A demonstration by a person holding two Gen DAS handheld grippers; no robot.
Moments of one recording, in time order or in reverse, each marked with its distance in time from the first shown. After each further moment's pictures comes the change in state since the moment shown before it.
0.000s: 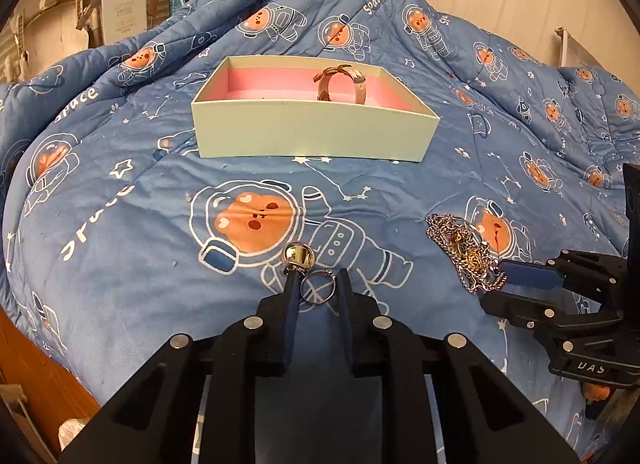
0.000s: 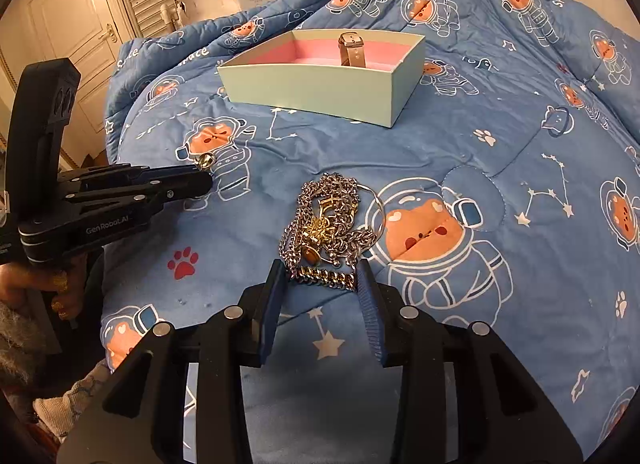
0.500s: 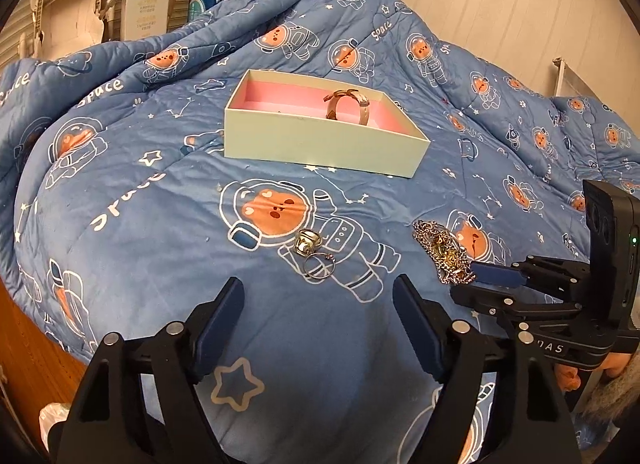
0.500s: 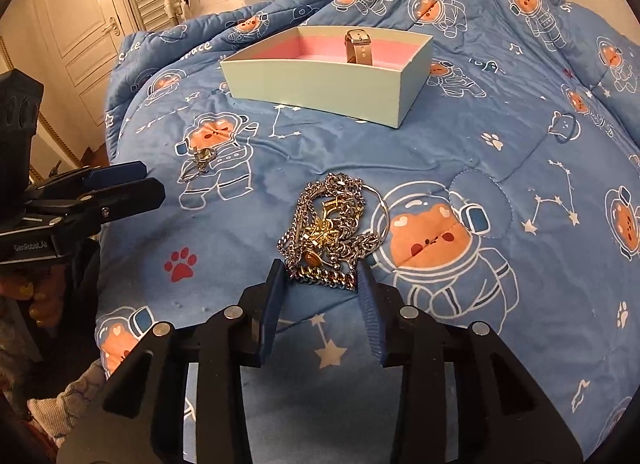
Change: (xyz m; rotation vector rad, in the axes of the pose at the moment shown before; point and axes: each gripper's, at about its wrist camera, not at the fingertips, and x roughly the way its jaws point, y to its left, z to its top) left arm -0.032 0.013 -0.013 -0.065 -0.057 -0.051; right arm 0.006 0.003 0.002 -0.022 0.007 -0.005
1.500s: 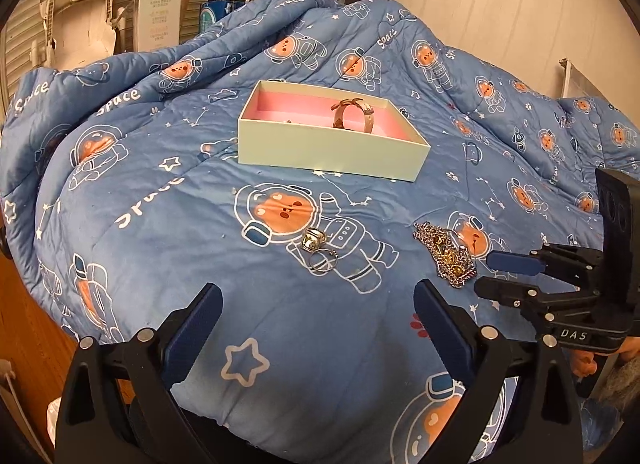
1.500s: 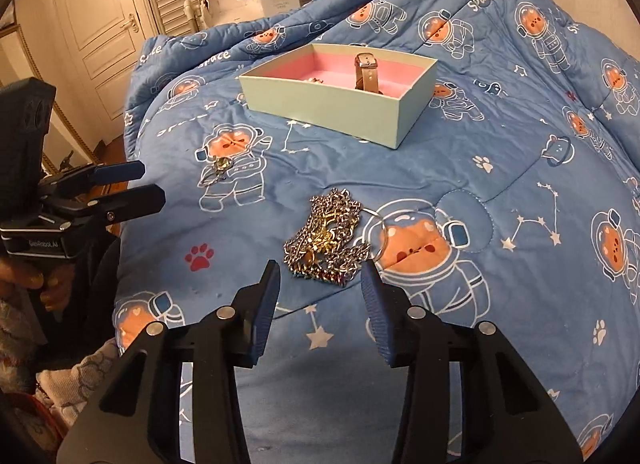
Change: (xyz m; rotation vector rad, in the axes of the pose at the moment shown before) left arm -0.019 -0.007 -0.006 -0.004 -0.024 0.057; right arm -0.021 -0.002 0.001 -0.071 -0.012 0.035
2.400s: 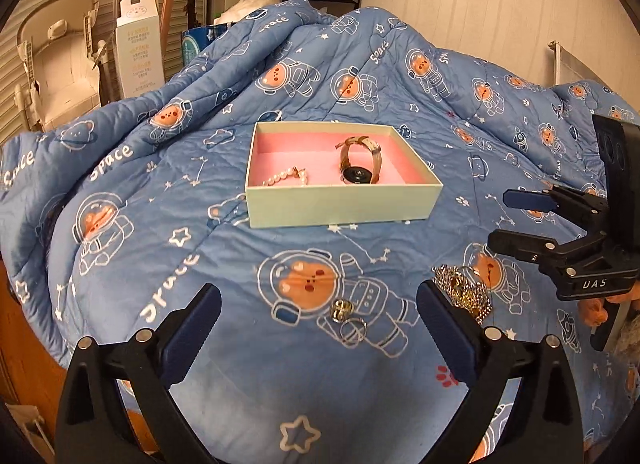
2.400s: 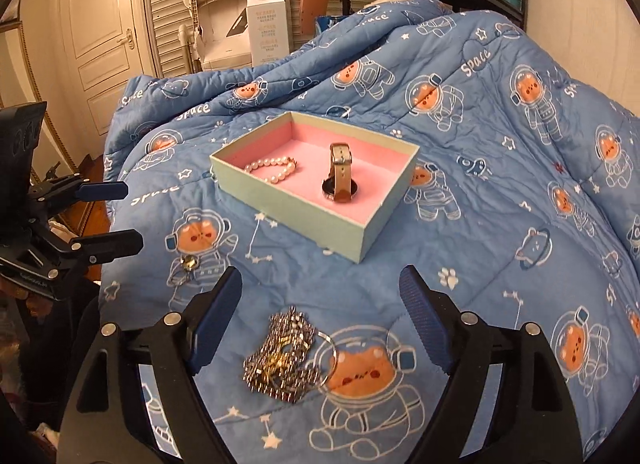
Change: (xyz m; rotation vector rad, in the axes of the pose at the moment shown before) left arm 0.000 0.012 0.048 0.099 -0.017 0.014; right arm -0.014 -0.020 0.063 -0.023 -0.111 -0.054
